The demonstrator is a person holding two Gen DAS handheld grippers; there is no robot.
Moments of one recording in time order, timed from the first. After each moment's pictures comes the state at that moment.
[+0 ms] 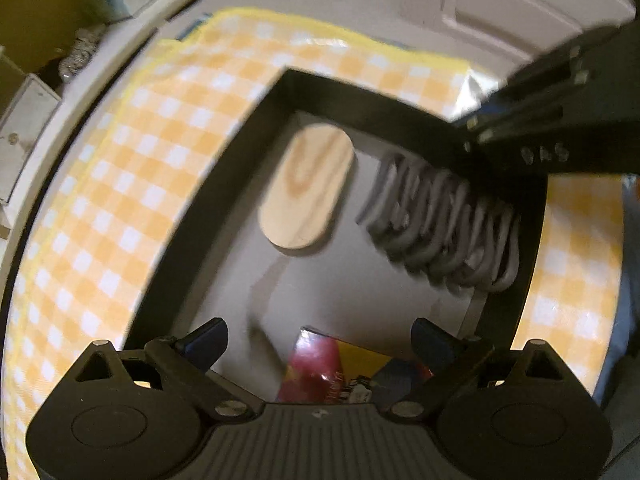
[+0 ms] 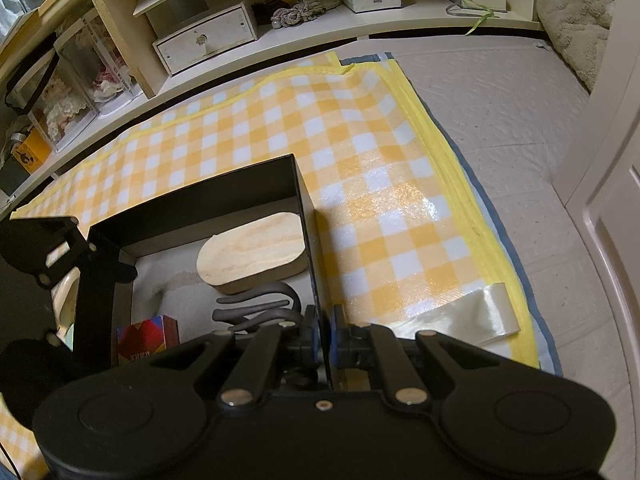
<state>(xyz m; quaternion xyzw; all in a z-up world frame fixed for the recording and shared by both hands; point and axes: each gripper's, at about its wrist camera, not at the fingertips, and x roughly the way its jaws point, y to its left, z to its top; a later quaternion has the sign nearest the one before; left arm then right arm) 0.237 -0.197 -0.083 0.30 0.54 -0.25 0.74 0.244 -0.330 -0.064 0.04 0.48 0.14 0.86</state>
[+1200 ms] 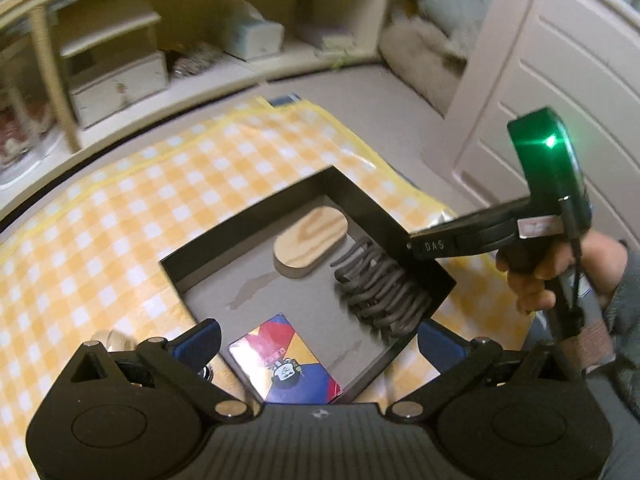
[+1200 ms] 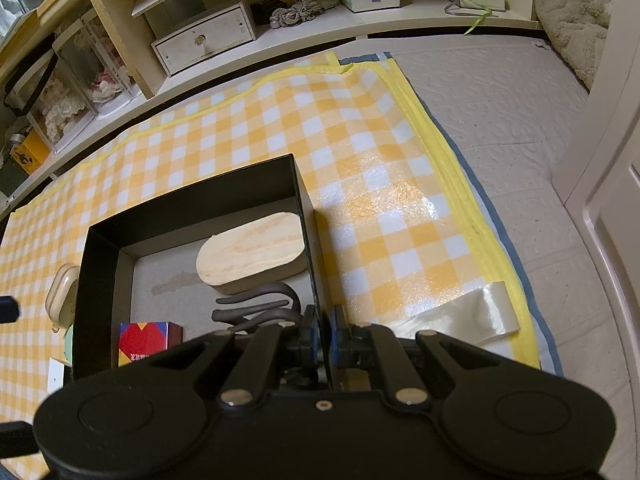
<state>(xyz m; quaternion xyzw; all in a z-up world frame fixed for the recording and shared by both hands) 0.159 -0.144 0.002 0.05 0.45 -0.19 0.87 0.244 -0.332 -0.065 0.04 0.48 0.14 0.86</state>
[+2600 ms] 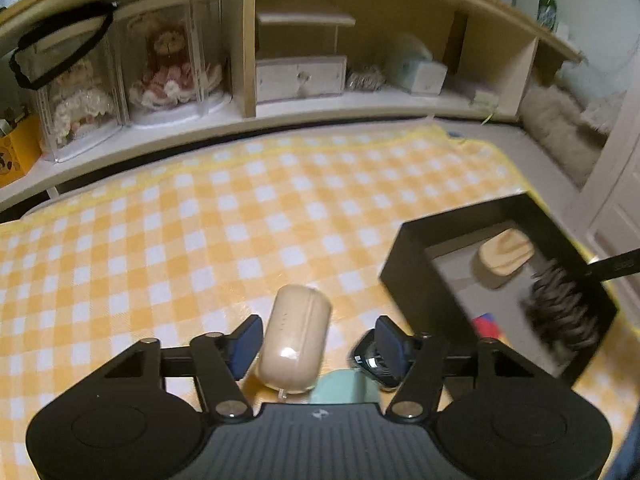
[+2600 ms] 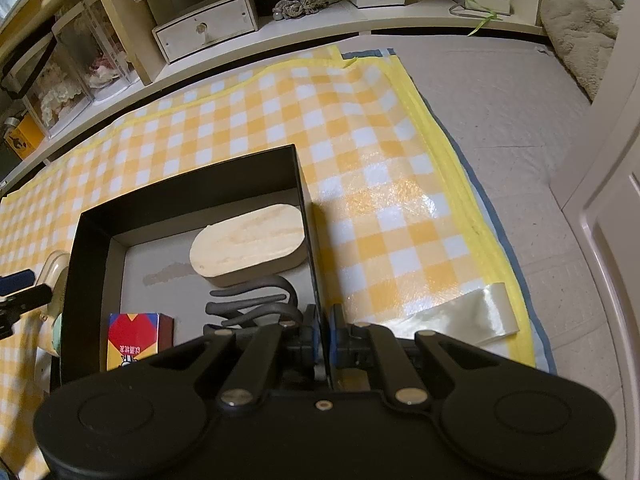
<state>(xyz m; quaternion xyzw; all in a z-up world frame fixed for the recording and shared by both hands) 0.162 -0.007 -0.062 0.00 0.39 -0.04 0.92 0.245 -0.325 -0.068 0.02 0.49 0.14 0.86</state>
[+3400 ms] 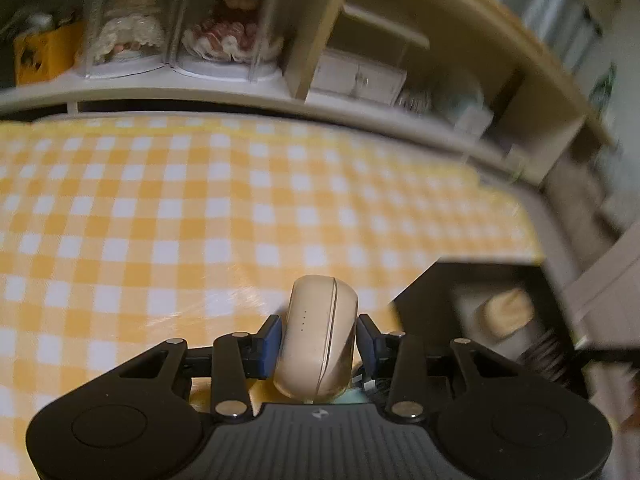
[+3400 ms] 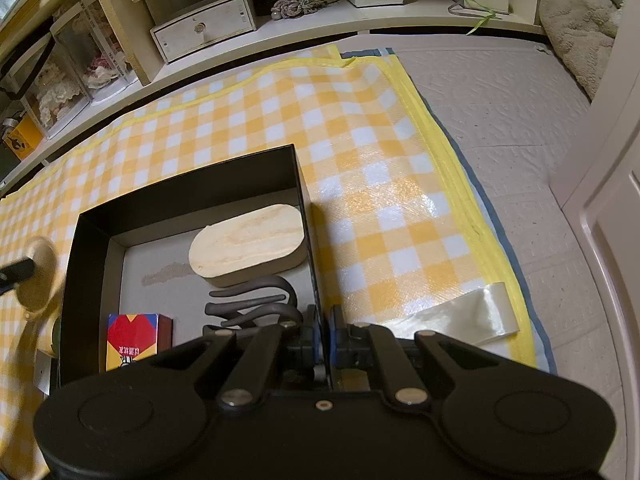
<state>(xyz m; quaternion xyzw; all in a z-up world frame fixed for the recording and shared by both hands) 0.167 0.030 -0.067 -0.18 0.38 -0.02 0.91 0.244 -0.324 -0.068 0.02 0.49 0.14 0.86</state>
